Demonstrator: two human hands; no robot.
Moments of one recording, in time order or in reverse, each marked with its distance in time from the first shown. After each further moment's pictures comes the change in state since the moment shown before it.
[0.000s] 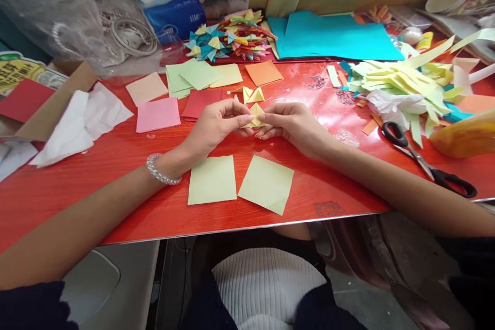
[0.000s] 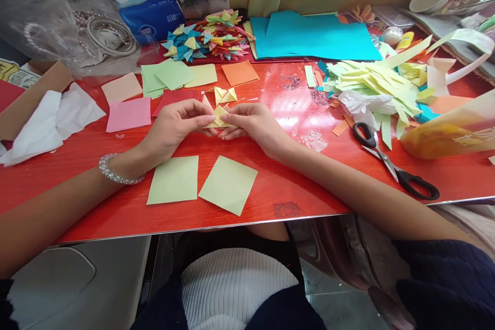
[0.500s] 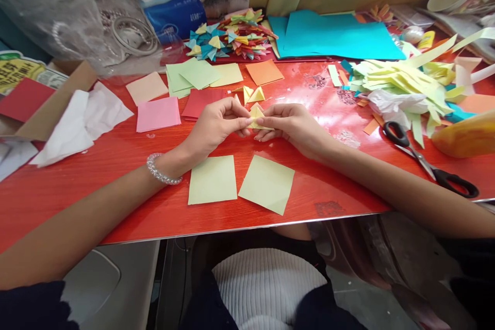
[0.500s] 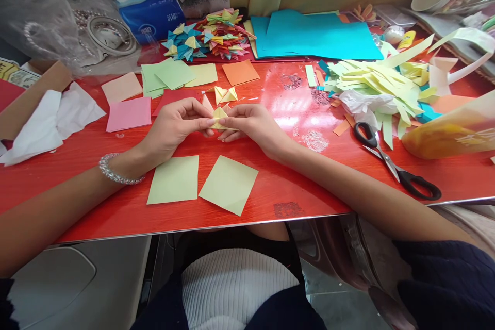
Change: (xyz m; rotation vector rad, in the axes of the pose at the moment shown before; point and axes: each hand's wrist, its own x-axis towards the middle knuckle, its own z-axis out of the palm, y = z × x) left_hand 0.000 0.000 0.001 0.027 0.019 0.028; right_hand -0.002 -0.001 0.002 -0.034 -0.014 0.006
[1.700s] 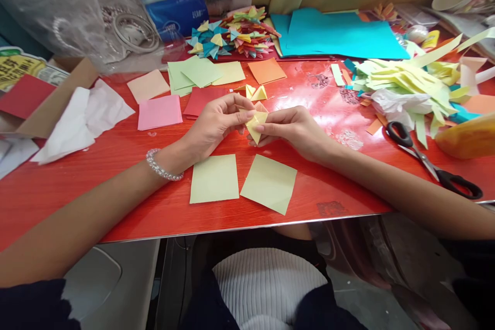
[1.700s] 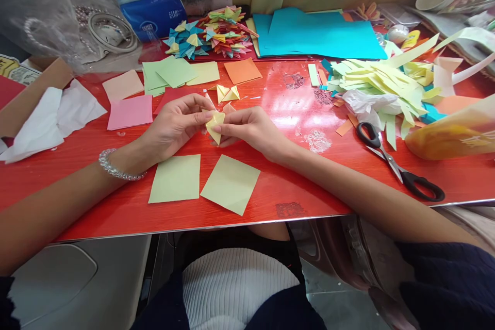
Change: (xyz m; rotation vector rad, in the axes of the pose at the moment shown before) left_hand 0.004 -0.007 -0.005 -0.159 -0.055 -0.015; right_hand -0.008 0.000 0.005 -0.096 -0.087 -0.096
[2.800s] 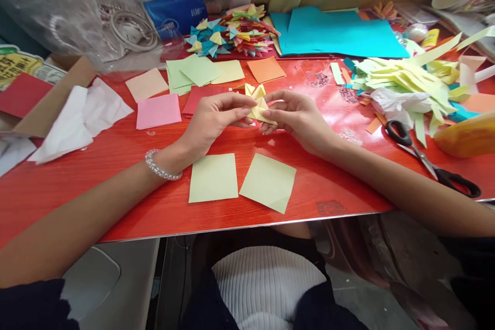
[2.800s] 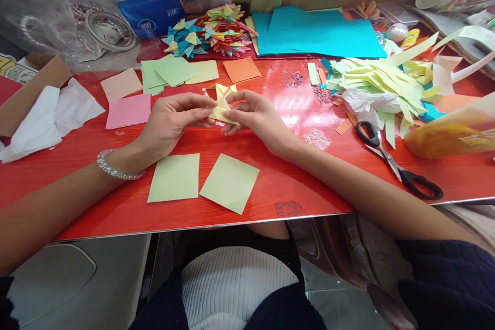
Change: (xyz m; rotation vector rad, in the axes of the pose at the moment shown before) left_hand 0.000 -0.001 0.001 0.014 0.069 0.065; right_hand 0.010 0.007 -0.012 0.097 0.078 -0.081
